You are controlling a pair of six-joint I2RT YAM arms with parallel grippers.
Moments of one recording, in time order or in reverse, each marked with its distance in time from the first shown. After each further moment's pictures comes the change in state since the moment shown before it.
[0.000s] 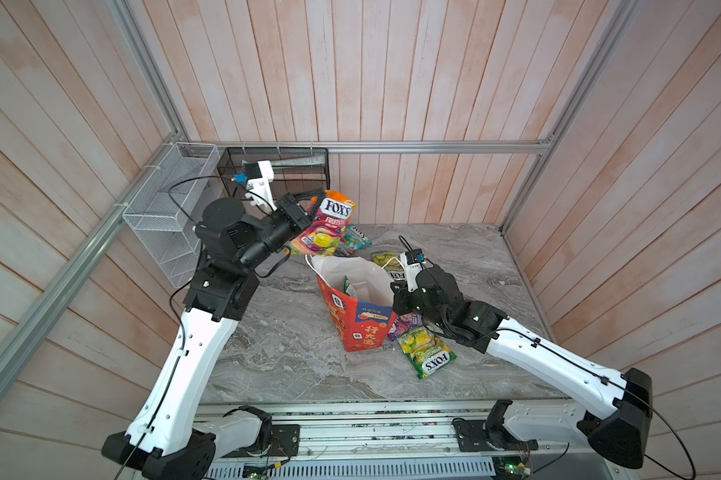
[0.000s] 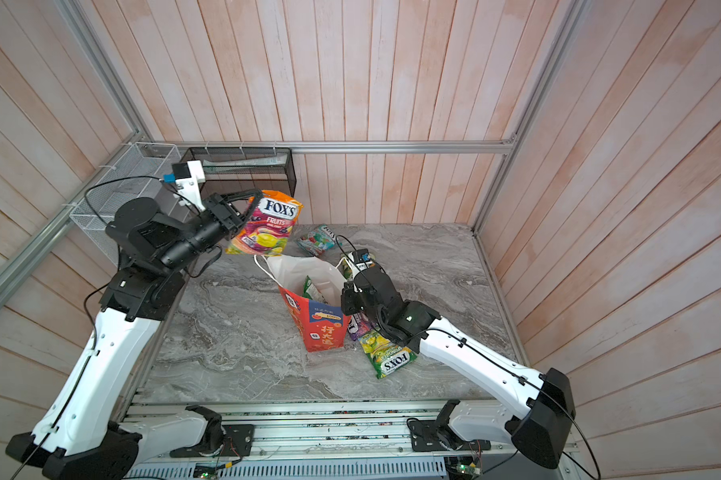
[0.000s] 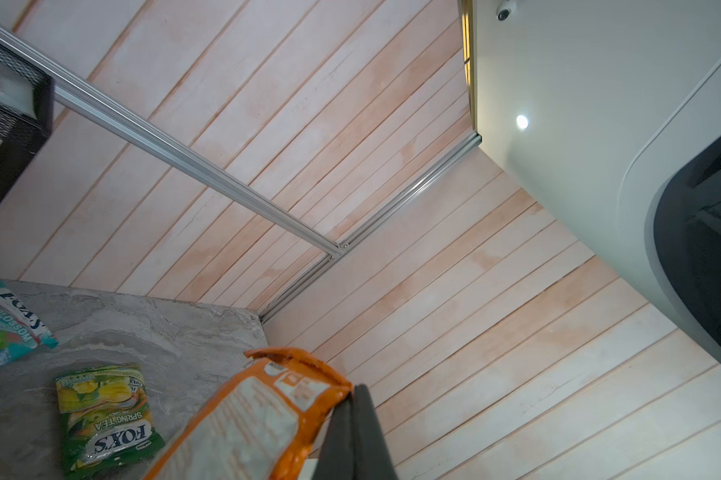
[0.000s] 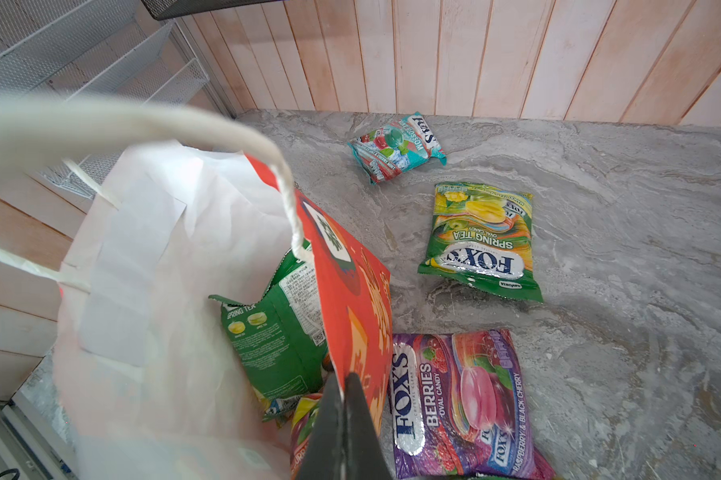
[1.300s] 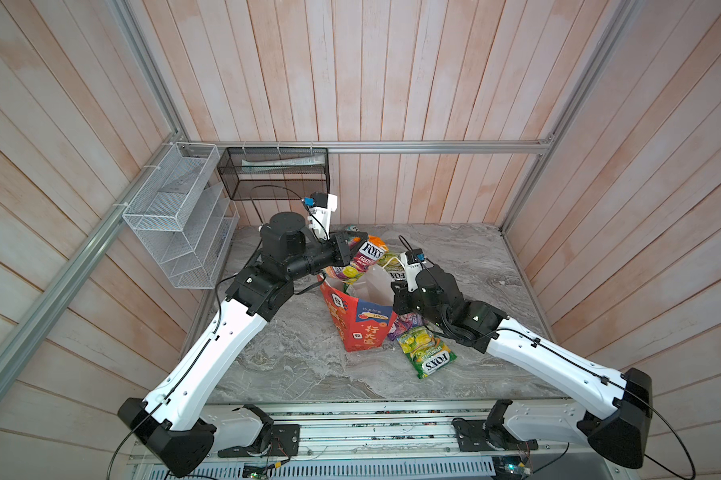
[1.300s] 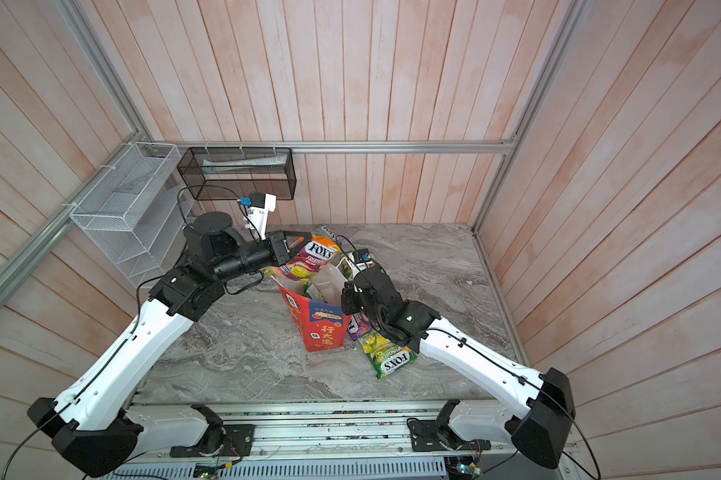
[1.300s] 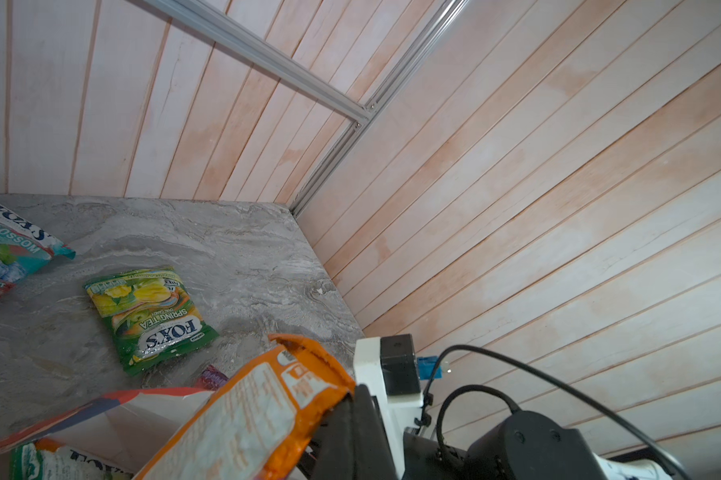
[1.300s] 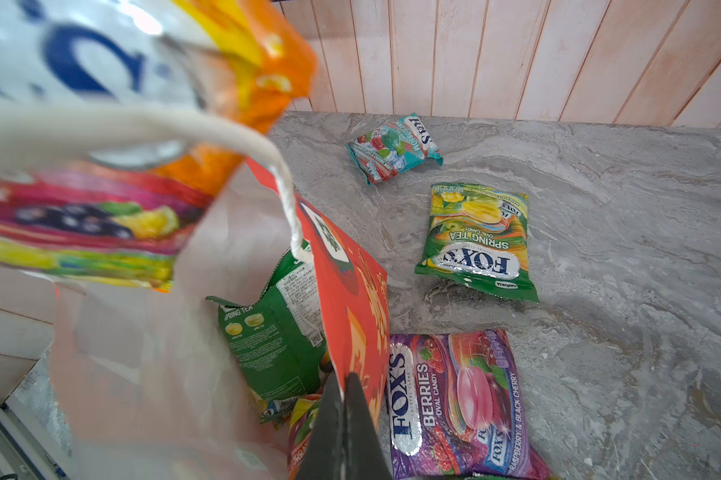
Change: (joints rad) left arm -0.170 0.044 -0.128 -0.130 0.042 0.280; right arm 0.000 0.000 0.000 -0.001 0.010 -0.002
